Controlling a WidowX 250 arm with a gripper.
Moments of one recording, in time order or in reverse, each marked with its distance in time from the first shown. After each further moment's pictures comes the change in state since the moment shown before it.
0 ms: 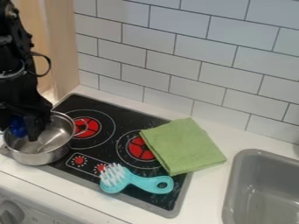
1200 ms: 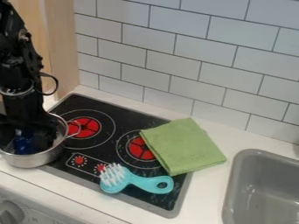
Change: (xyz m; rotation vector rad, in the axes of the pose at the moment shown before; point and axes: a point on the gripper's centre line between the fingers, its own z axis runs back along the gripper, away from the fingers) arm -0.004 -0.010 -0.021 -0.009 0.069 0.000
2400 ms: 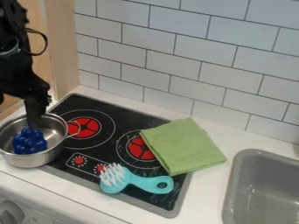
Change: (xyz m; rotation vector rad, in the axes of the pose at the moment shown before) arm 0.001 0.006 0.056 0.039 -0.135 -0.002
